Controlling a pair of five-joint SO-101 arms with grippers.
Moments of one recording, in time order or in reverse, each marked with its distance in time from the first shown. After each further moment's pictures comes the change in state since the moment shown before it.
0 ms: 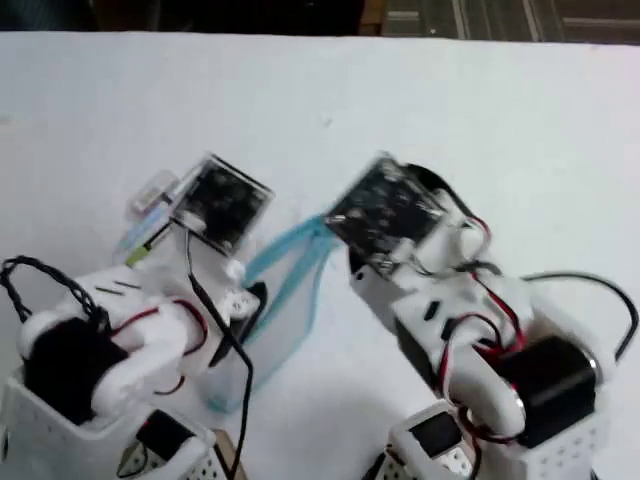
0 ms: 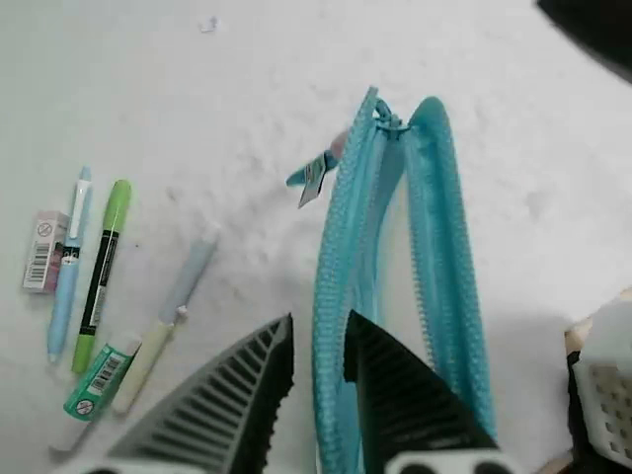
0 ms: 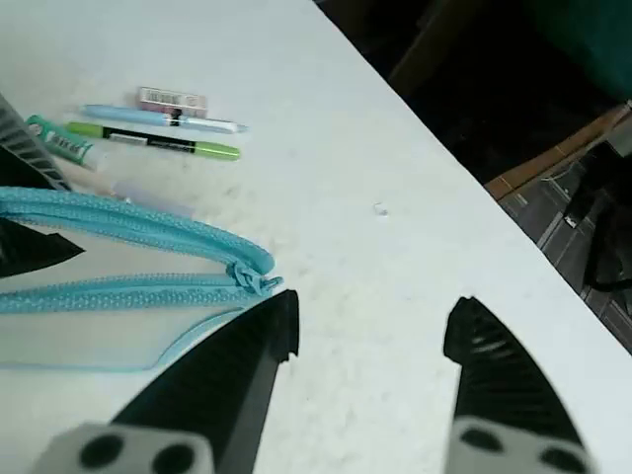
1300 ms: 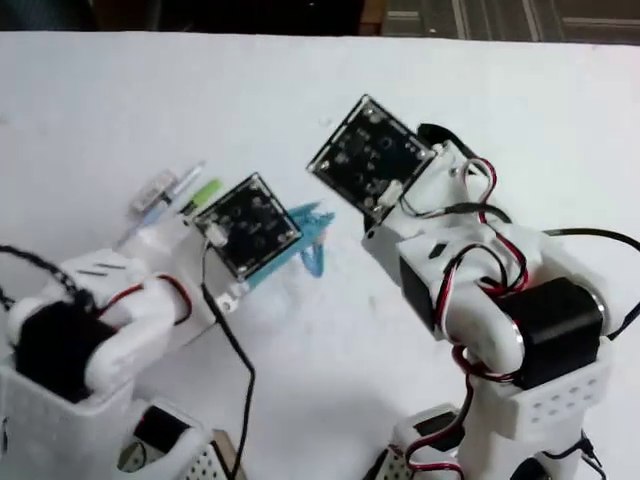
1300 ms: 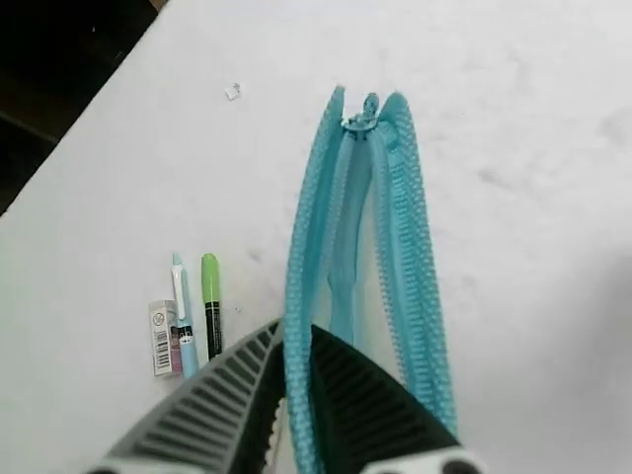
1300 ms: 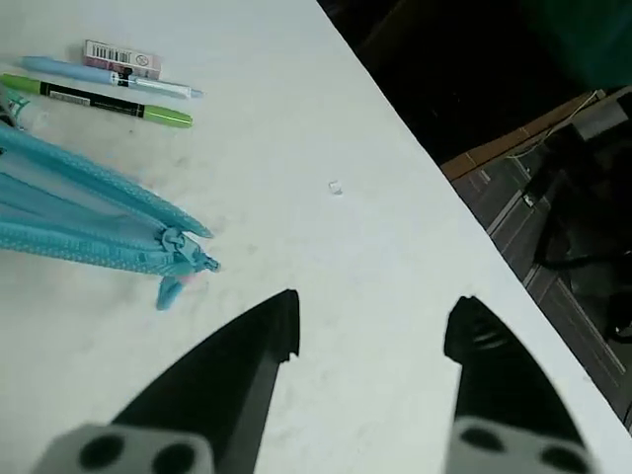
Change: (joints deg) left arm -6.0 0.9 -3.6 -2.8 -26.5; right arm 7.1 10.9 -13.2 2.7 8.2
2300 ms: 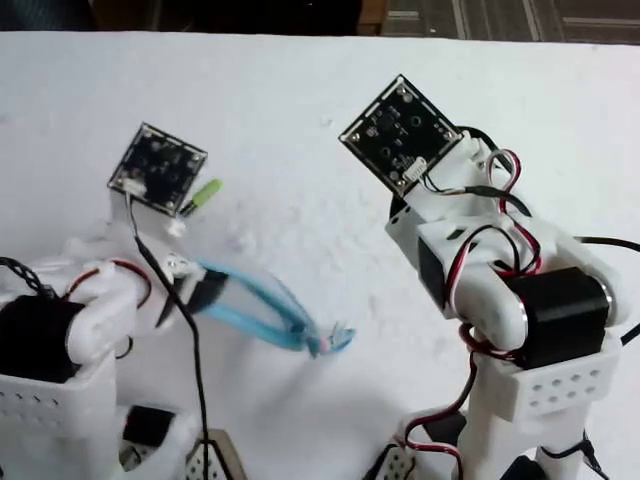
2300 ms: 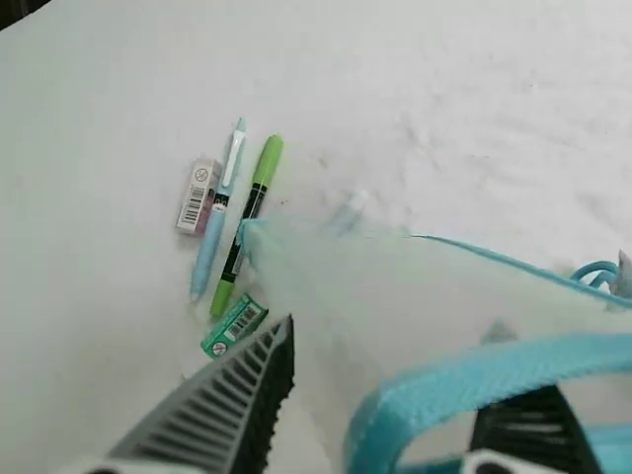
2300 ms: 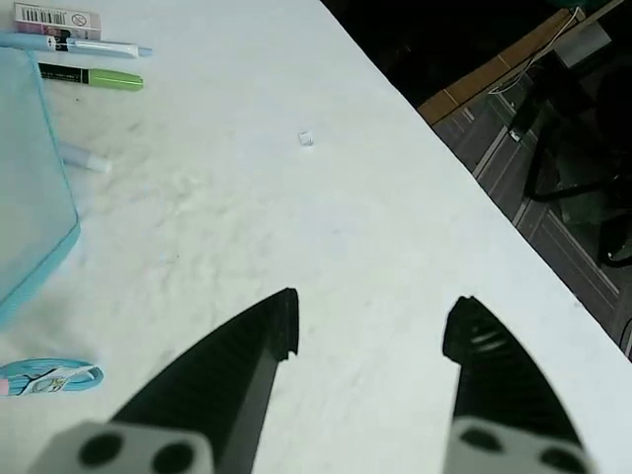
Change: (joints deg) left arm -18.7 -0.1 0.7 3.2 12.6; right arm 8.2 0.0 2.2 0.1 -1.1
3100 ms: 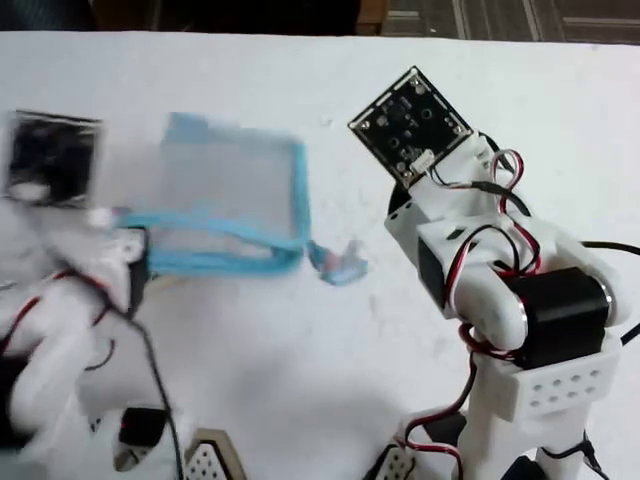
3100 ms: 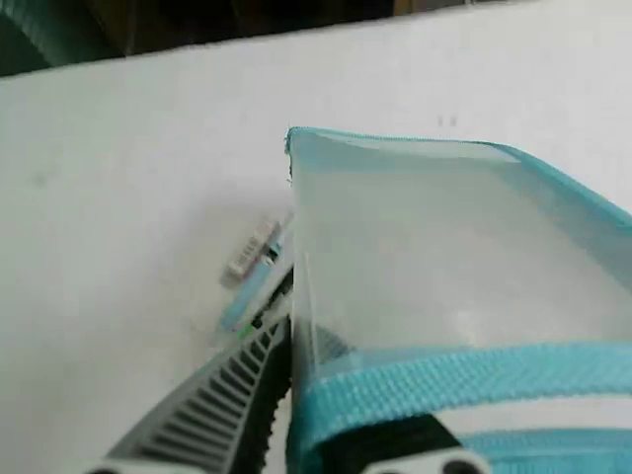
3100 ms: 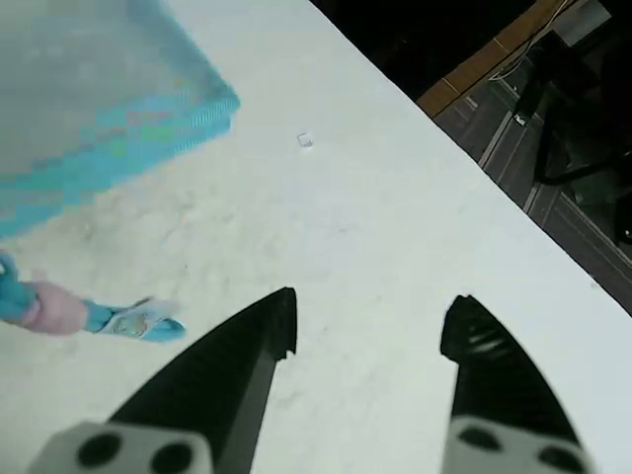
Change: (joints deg) left arm -6.3 0.1 -17.8 0.0 12.9; right arm 0.0 0.0 0.0 0.0 -4.8
